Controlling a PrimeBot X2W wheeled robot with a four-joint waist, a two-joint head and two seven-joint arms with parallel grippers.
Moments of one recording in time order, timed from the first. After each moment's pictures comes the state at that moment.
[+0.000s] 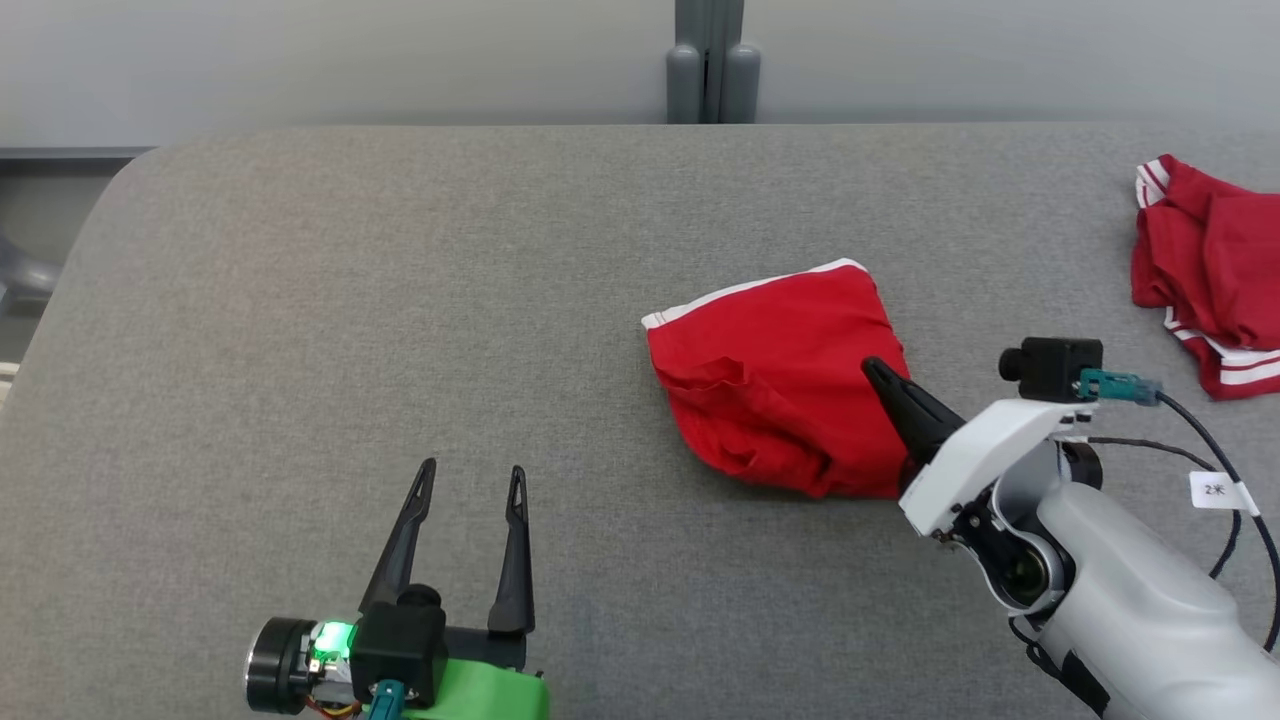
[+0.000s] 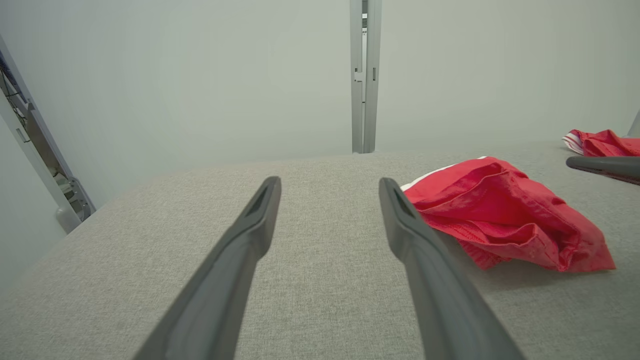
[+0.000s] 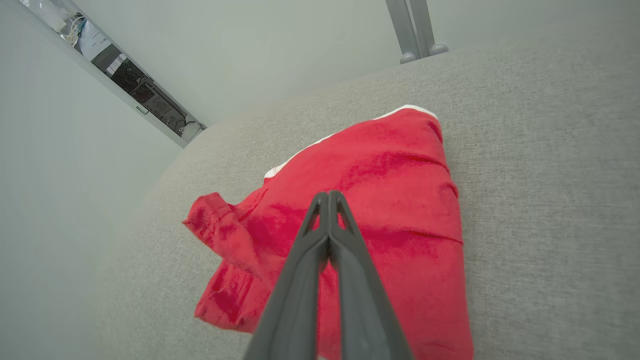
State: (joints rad) left arm 0.02 0.05 -0.32 0.03 -0.07 0.14 -0.26; right arm -0.51 -0.34 0.62 0.53 1.01 0.13 -0.10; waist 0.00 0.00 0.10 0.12
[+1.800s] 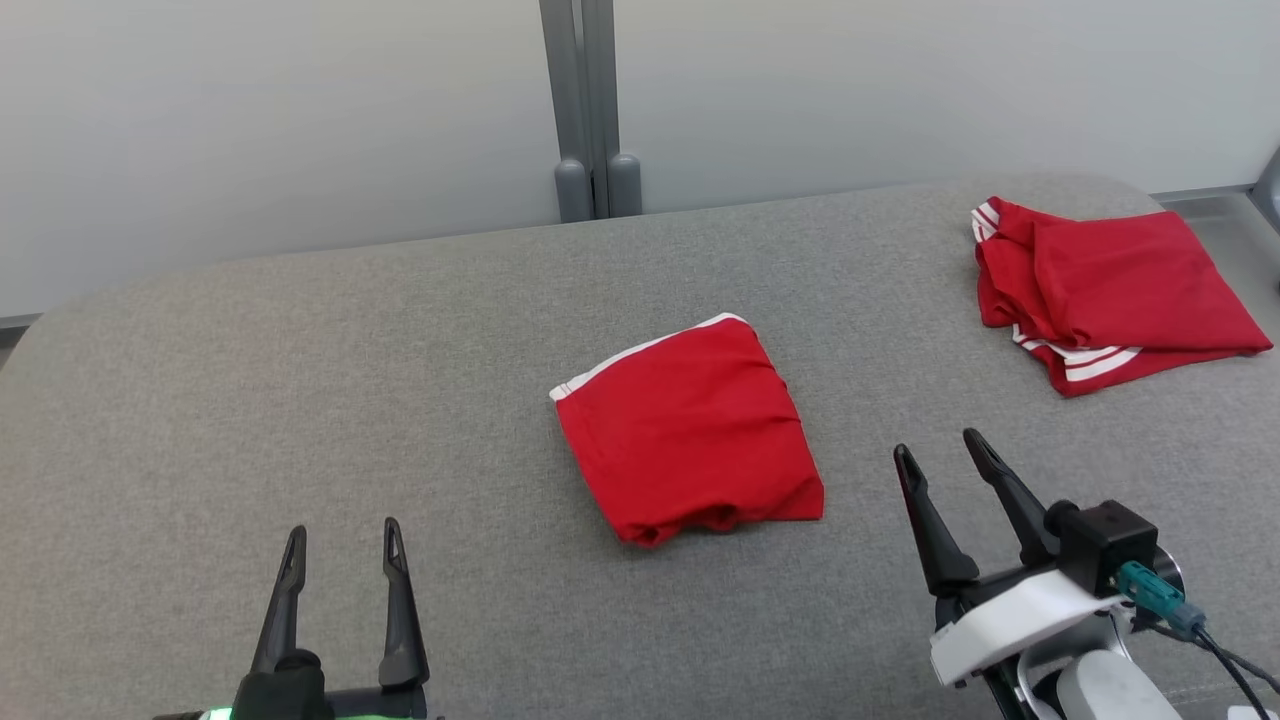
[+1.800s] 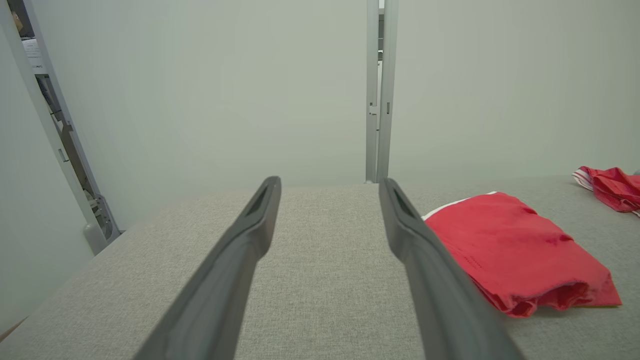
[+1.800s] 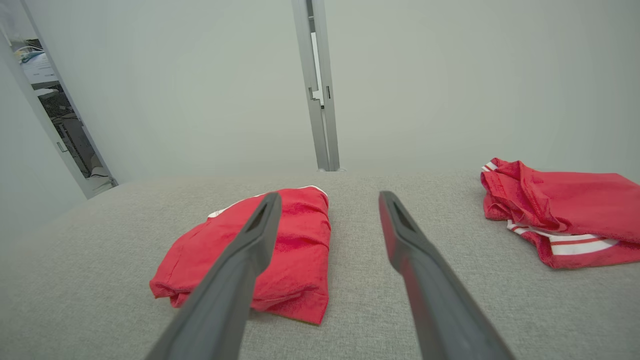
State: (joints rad) left arm 0.16 0.05 -0.15 -0.05 -0.08 0.15 -0.26; right arm -0.09 -0.17 0.21 0.23 0.30 0.13 -0.26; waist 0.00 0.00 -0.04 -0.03
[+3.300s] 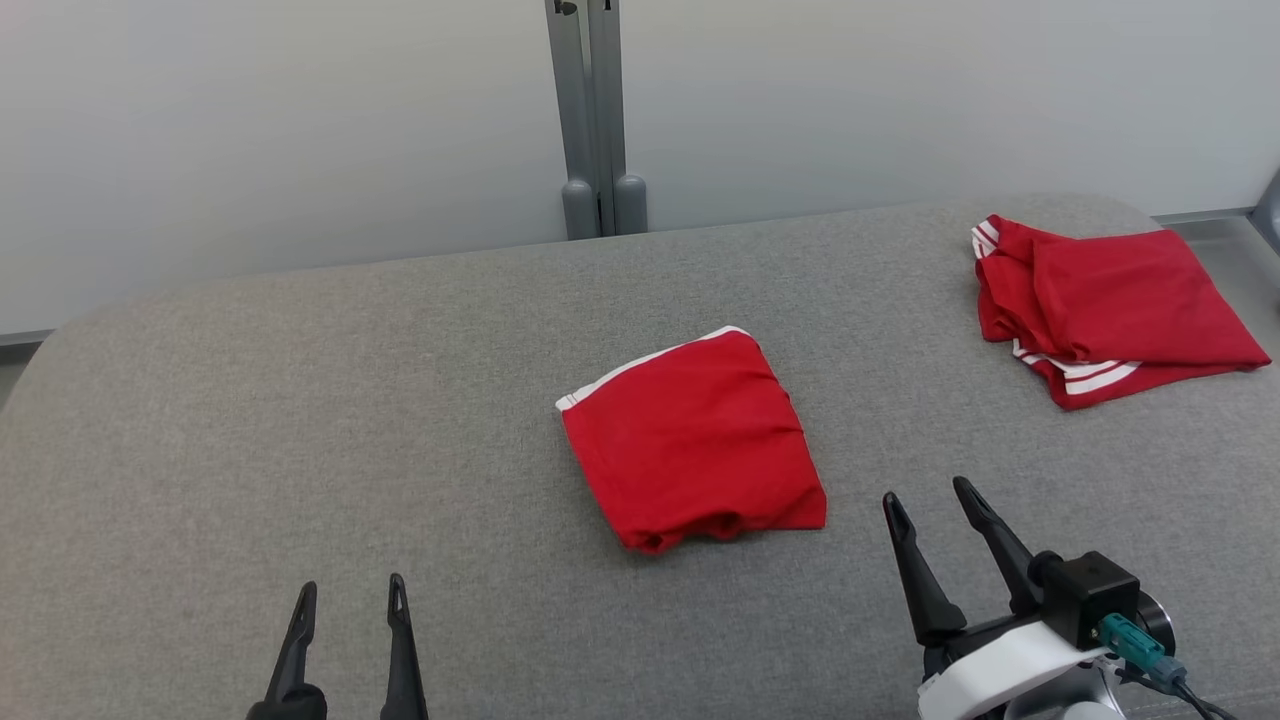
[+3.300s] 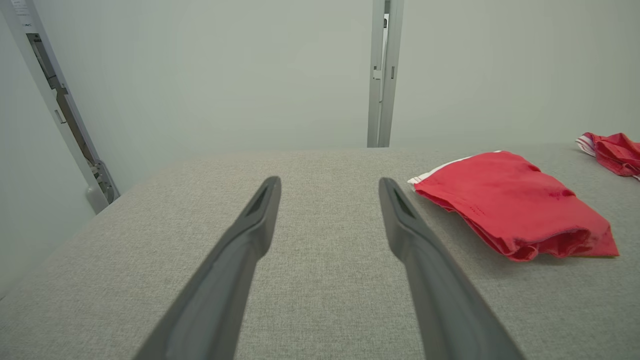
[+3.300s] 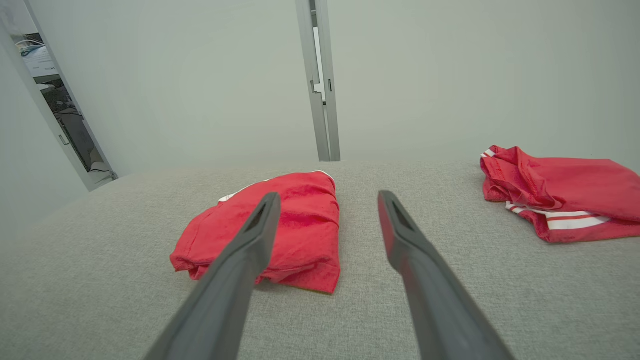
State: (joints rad) left arm 0.20 0.05 -0.13 0.04 -0.11 0.11 -0.26; right arm 0.02 -0.11 0.17 0.18 0.21 0.13 -0.26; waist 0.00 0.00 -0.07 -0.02
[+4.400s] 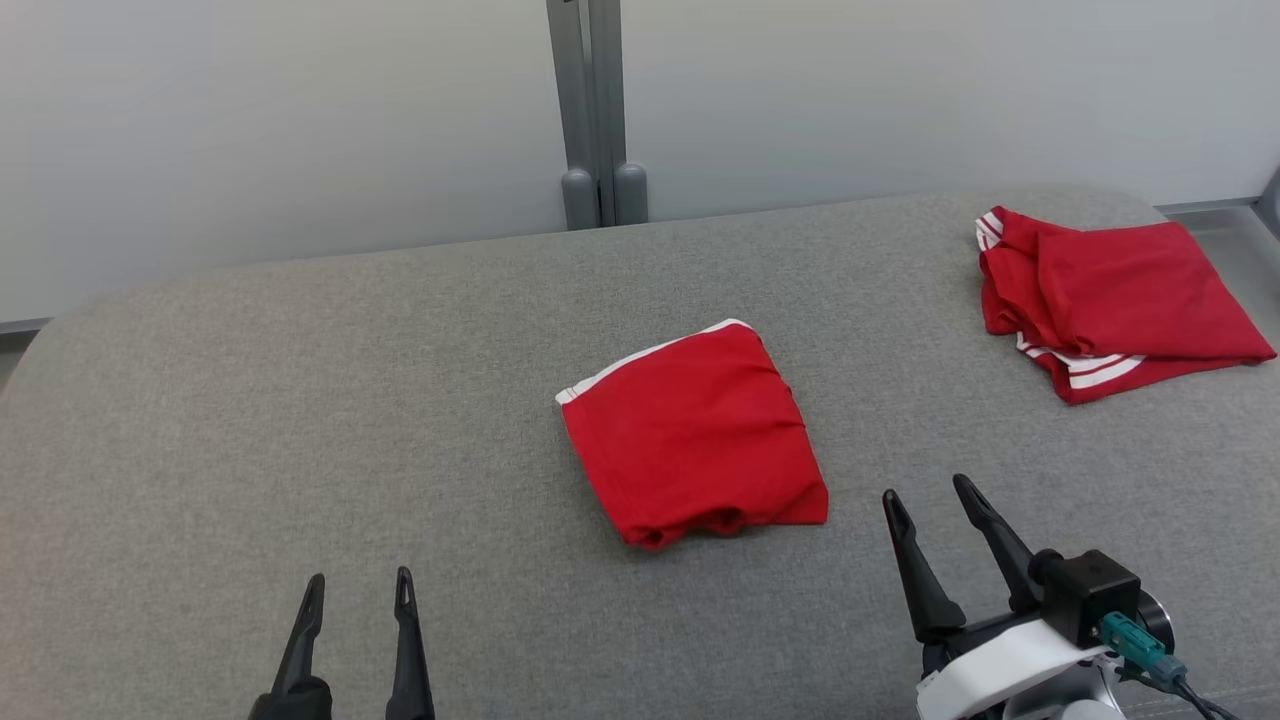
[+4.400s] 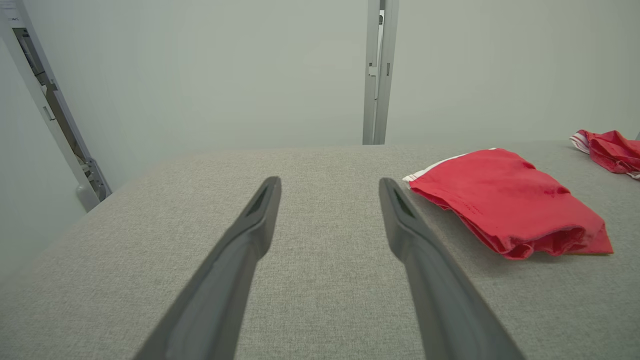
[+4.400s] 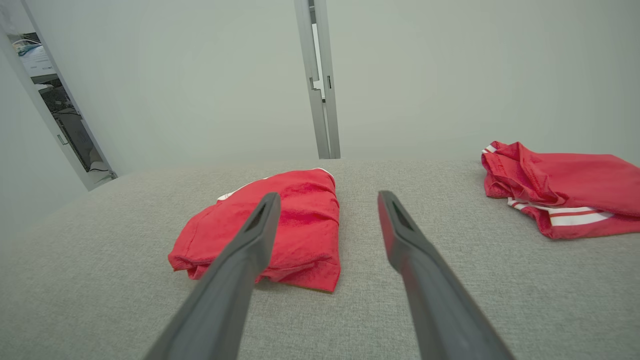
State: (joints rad) left arm 0.19 0.05 -0.13 0.04 -0.11 0.10 -0.26; right arm 0.01 -0.10 0.17 0.18 0.22 0.13 -0.26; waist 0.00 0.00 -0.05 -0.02
